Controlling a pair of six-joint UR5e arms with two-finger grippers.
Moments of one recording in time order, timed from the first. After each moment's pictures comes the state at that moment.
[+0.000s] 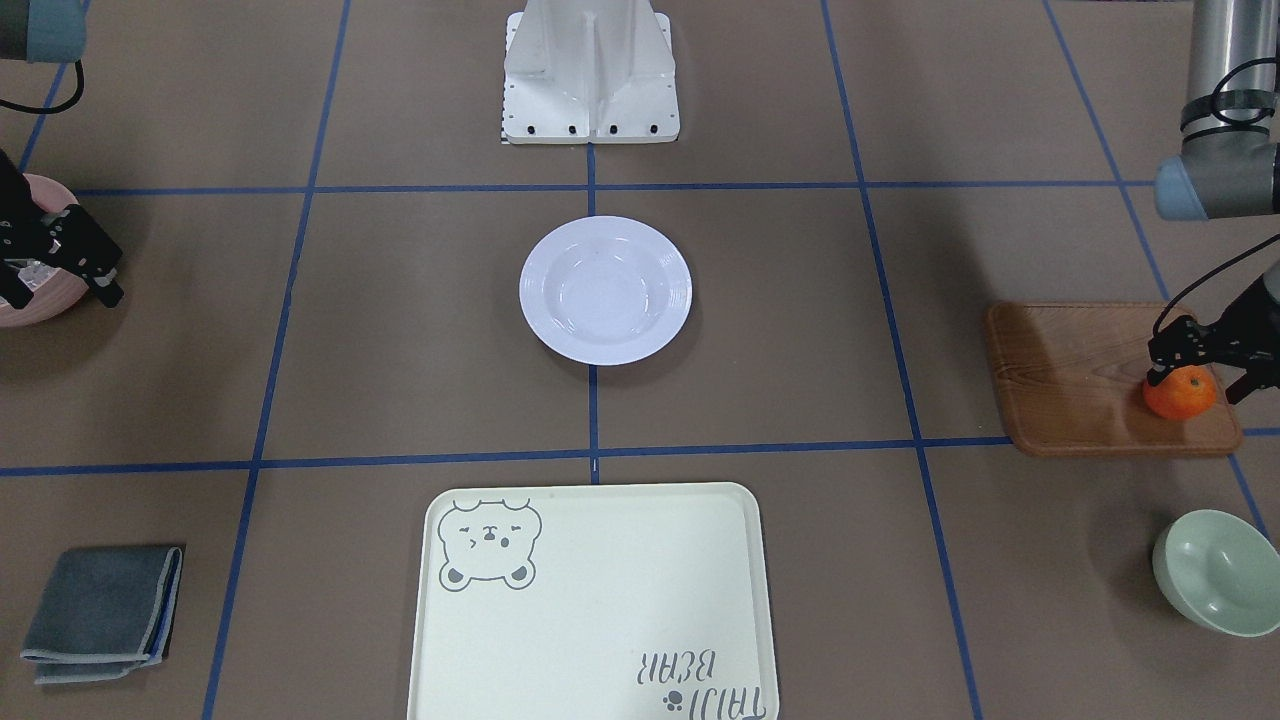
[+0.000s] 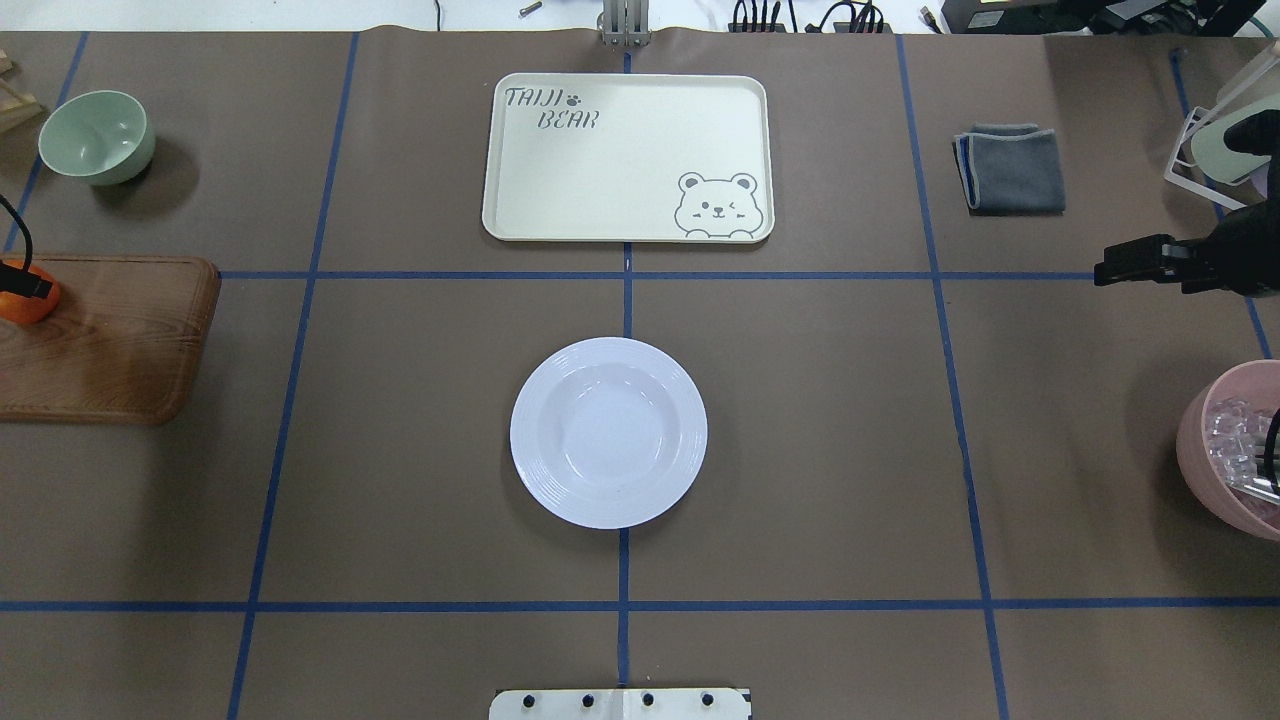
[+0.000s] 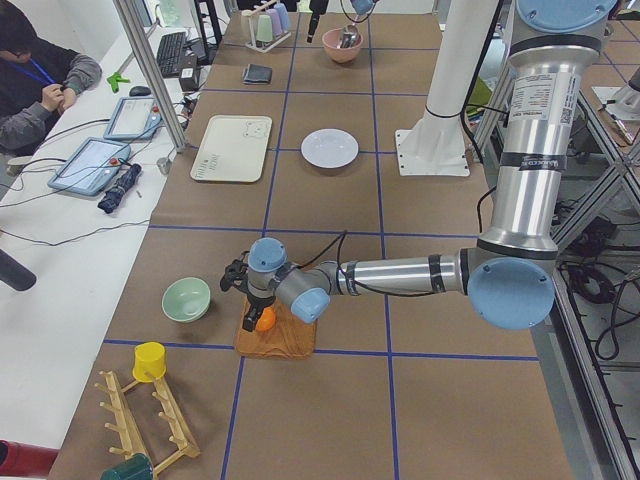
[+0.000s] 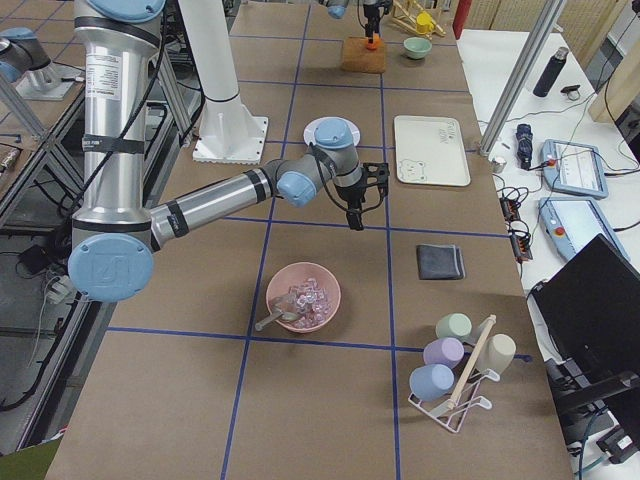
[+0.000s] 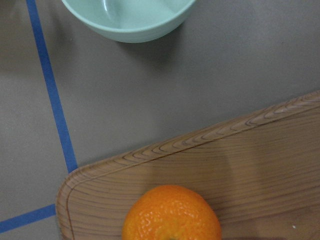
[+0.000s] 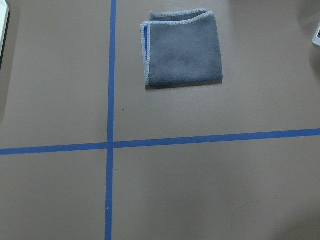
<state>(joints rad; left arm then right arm) -1.19 -1.67 -1.28 -2.35 -2.16 -0.32 1.04 -1.65 2.02 -1.19 2.05 0.92</state>
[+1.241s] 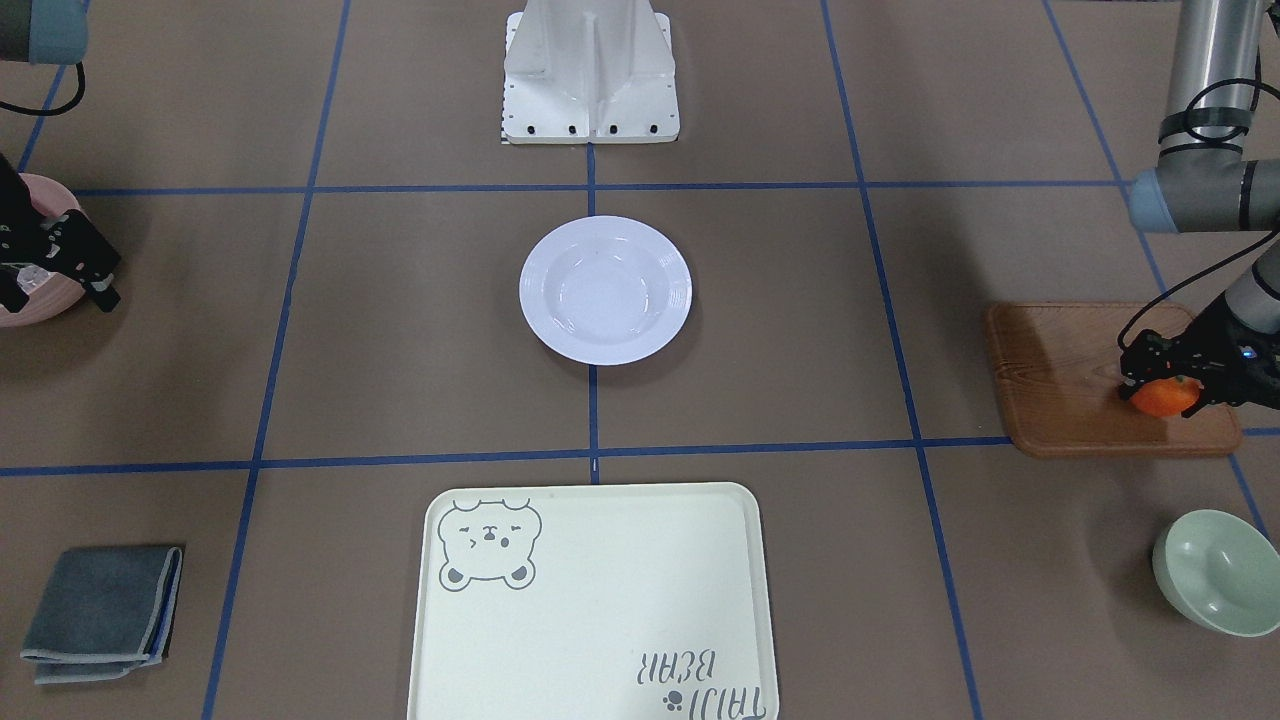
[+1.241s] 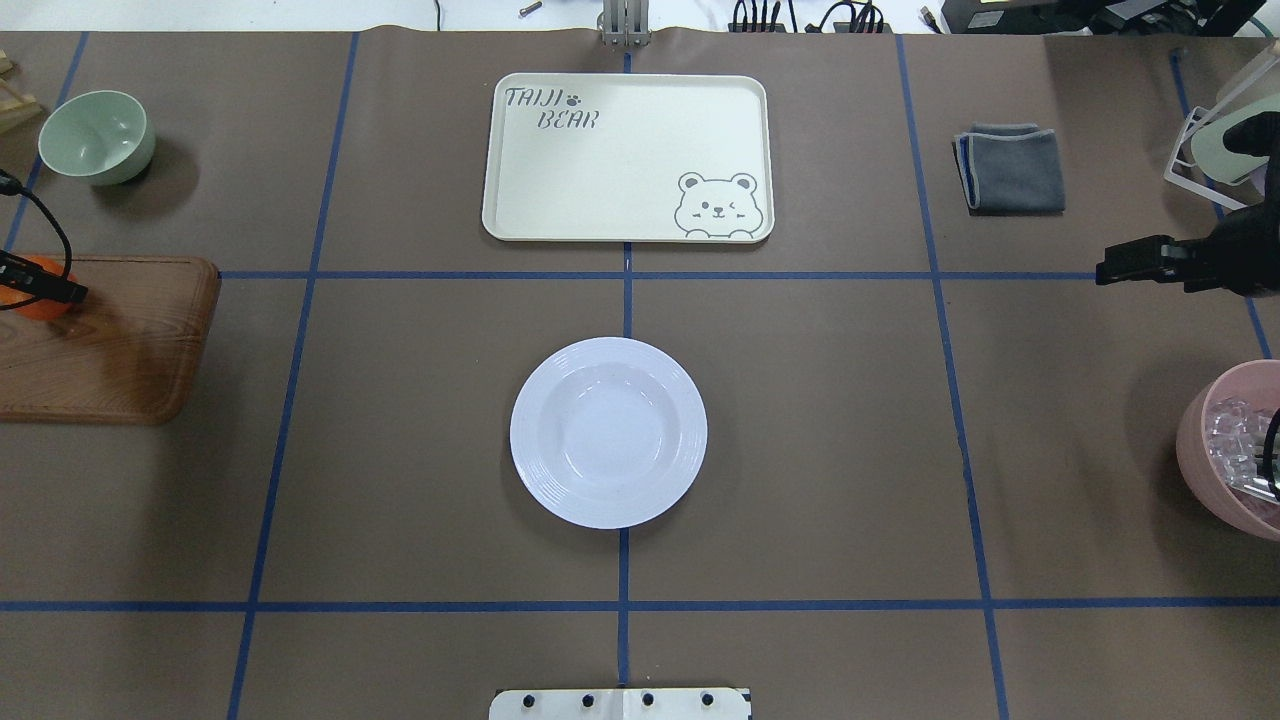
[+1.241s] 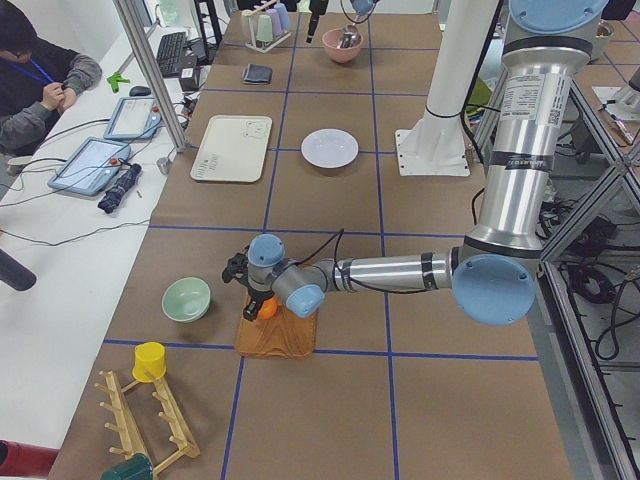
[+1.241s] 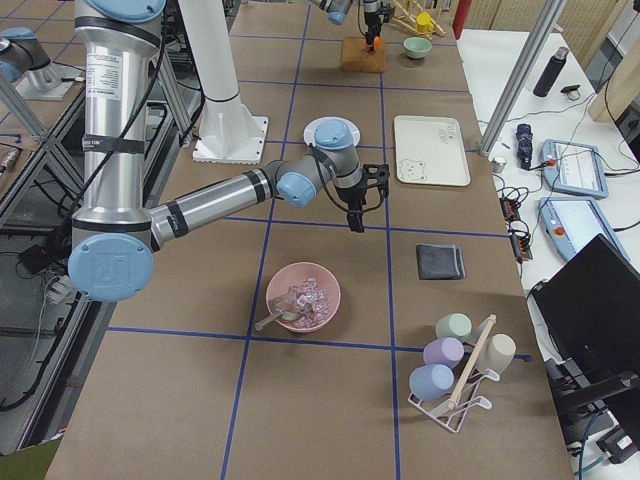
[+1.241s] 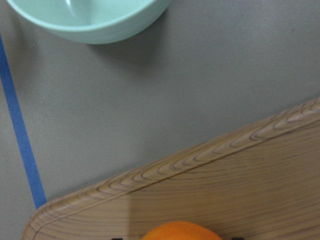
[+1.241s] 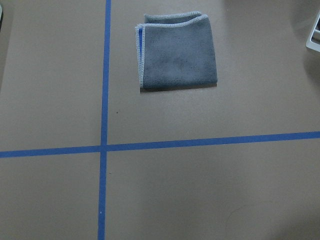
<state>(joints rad) -1.16 -1.70 -1.29 -2.36 -2.21 -0.31 1.03 -1.65 2.02 -1.19 2.03 0.92</state>
